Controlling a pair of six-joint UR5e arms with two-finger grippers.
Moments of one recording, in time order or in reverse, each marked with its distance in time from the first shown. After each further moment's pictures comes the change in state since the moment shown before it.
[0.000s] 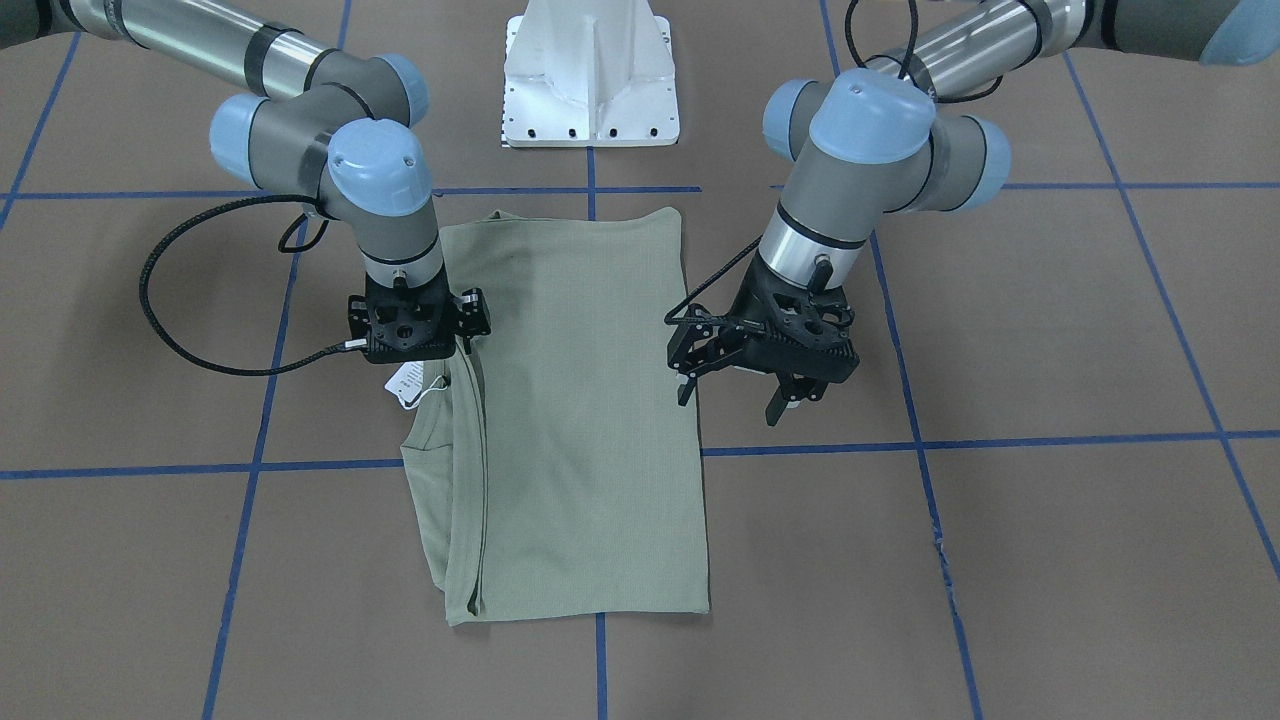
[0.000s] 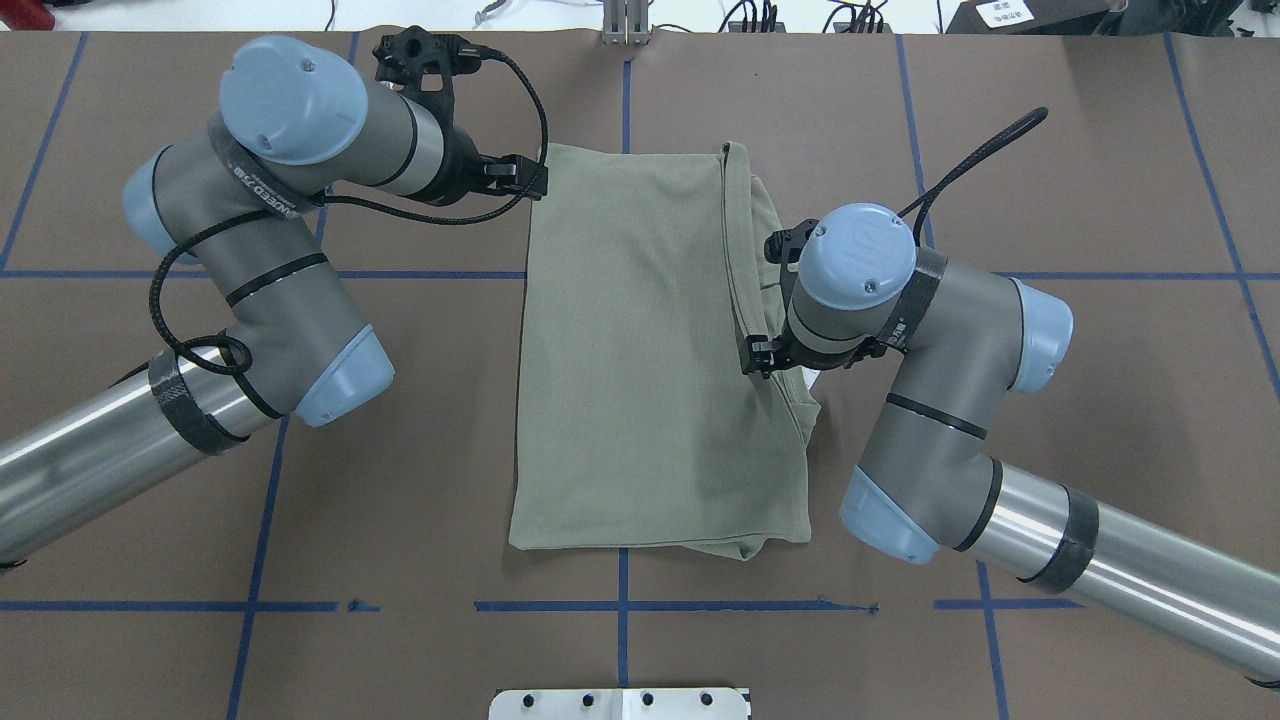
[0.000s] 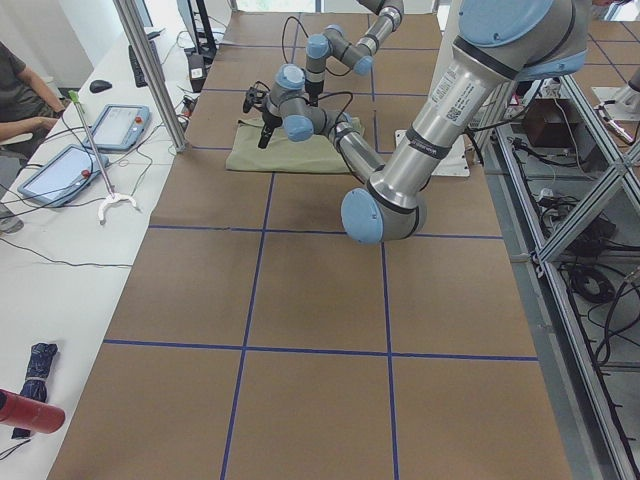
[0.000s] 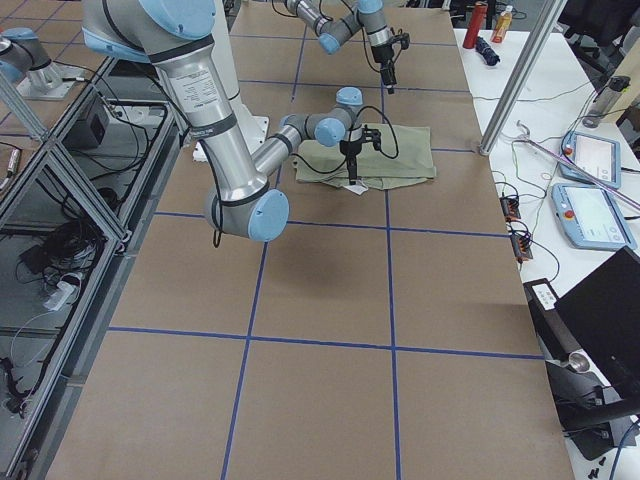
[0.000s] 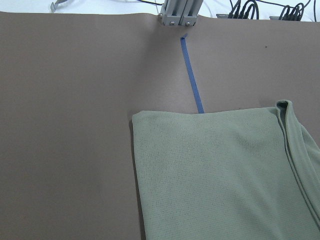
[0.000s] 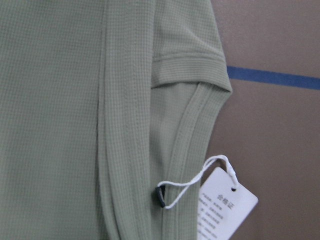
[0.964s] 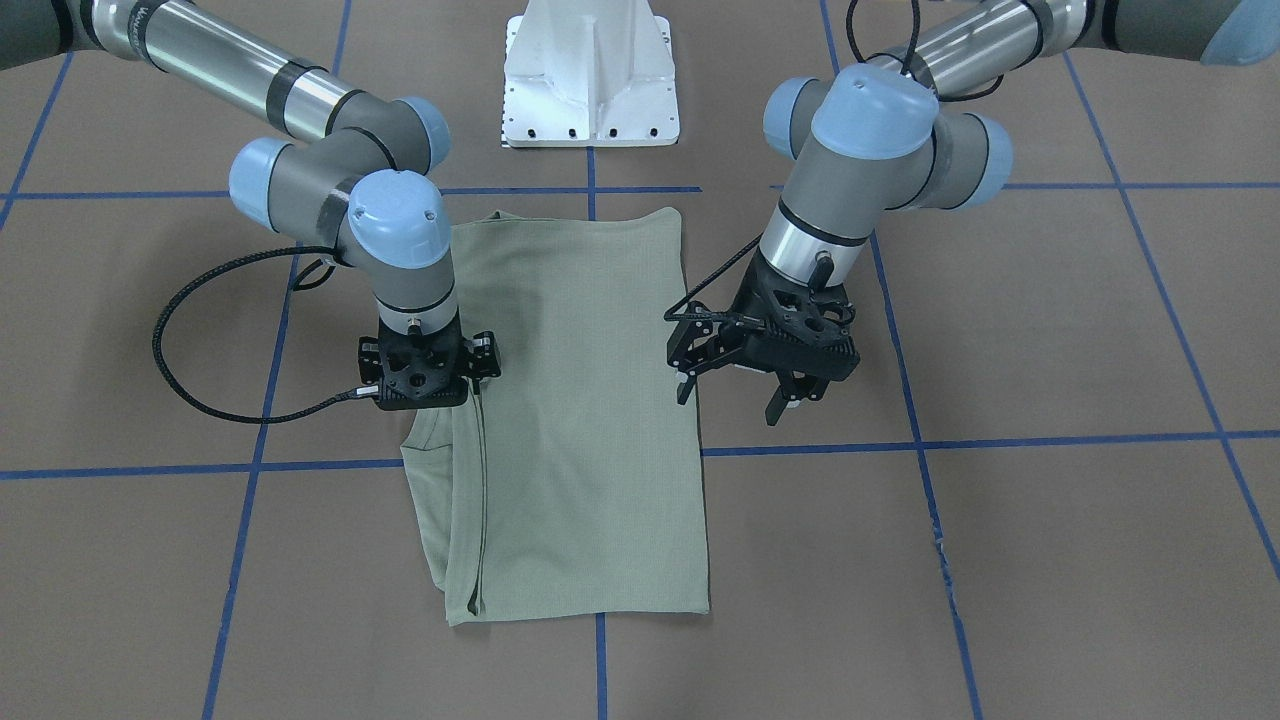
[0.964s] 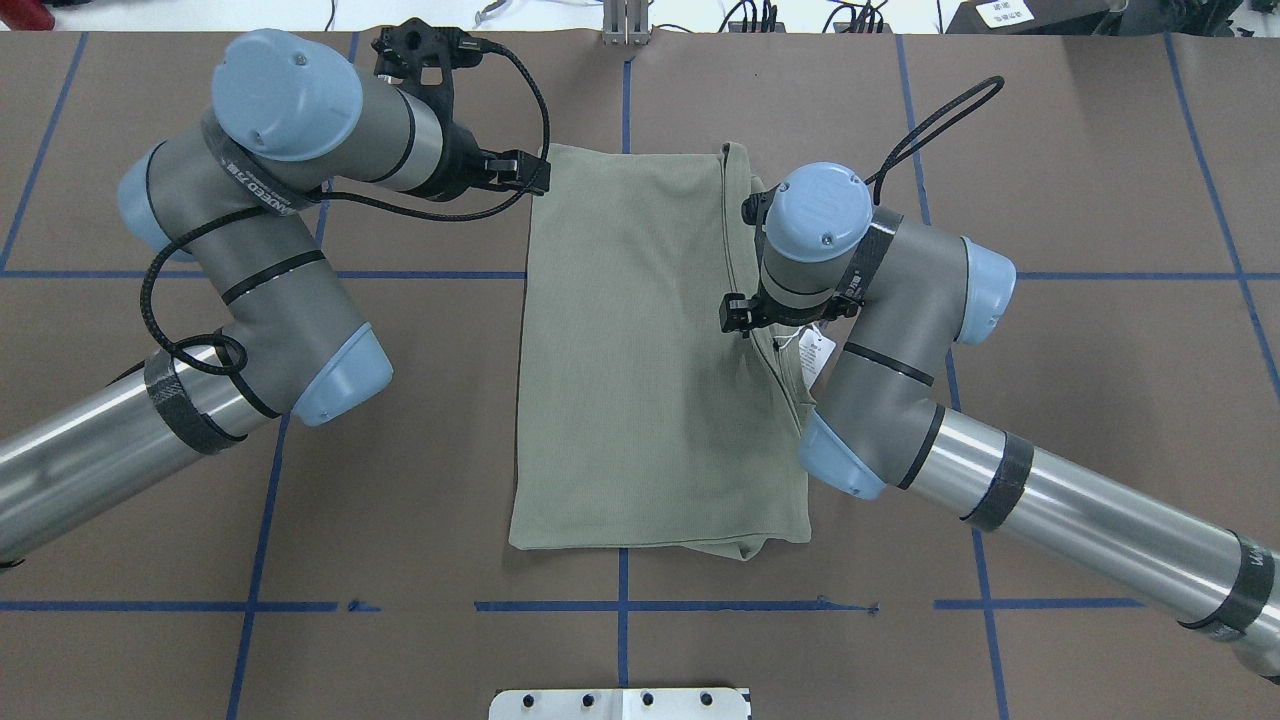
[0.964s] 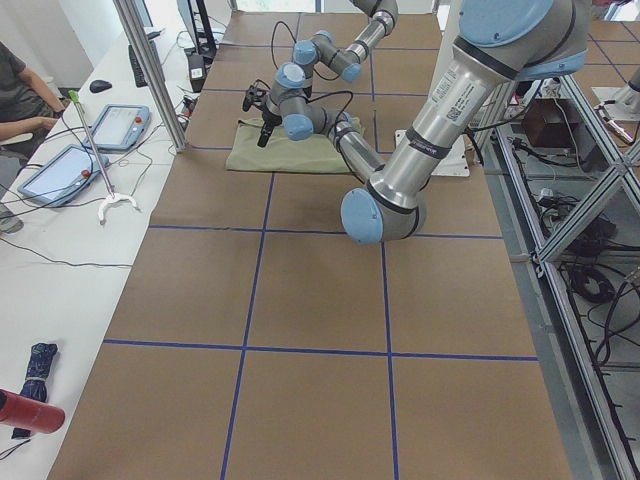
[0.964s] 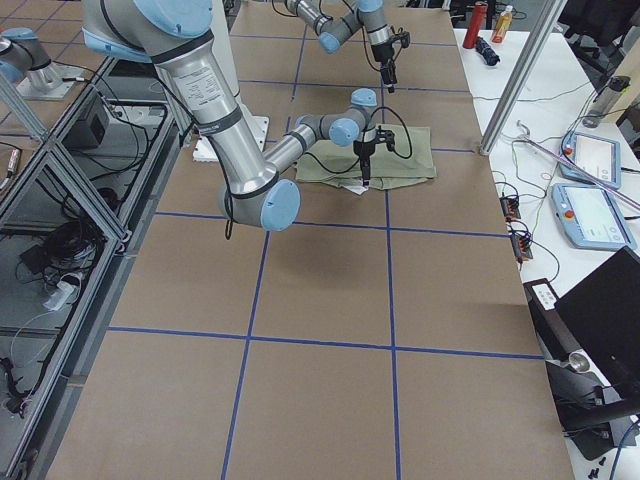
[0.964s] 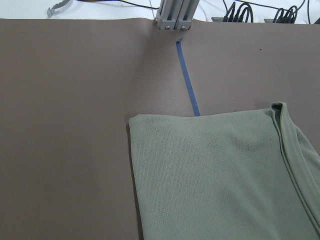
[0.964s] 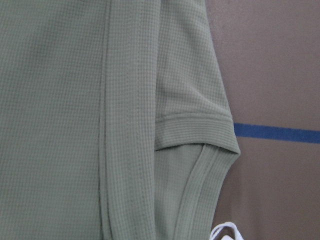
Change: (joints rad) left arm -0.003 -0.001 -0.003 -0.002 -0.001 0.005; right arm 0.042 0.071 -0.123 0.015 0.002 -0.026
